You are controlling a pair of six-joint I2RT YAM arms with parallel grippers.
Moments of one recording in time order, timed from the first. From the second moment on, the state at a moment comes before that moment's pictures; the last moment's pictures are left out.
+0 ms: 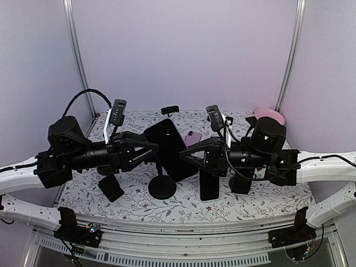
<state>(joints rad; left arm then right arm) -1.07 0.92 0.79 0.18 0.28 -0.49 1.11 1.25 0.87 0.46 -0.46 0.51</state>
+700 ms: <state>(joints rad) -1.04 0.95 0.78 0.32 0.34 -0.55 1.14 1.33 0.82 0.73 -0.39 0.59</state>
